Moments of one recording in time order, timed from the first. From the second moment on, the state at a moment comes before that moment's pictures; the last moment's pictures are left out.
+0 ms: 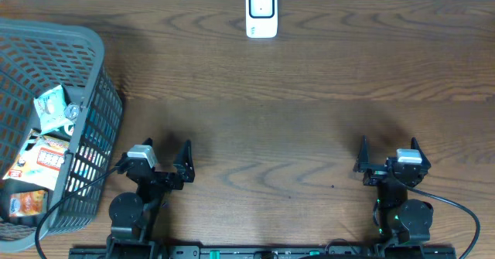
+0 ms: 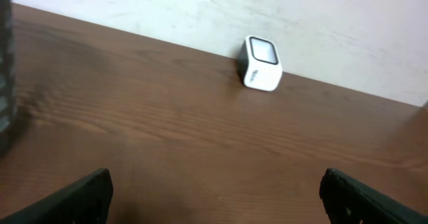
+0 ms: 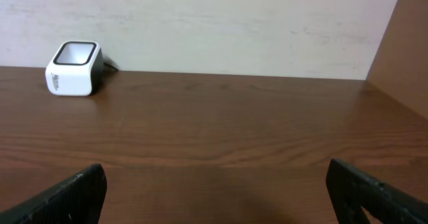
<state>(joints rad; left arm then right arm) -0.09 0.07 0.03 -0.10 0.13 -0.33 0.05 0.01 0.01 -0.06 0.13 -0.06</state>
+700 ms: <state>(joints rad) -0.09 0.19 0.41 -0.16 0.36 -0.39 0.05 0.01 0.01 -0.06 0.13 -0.06</state>
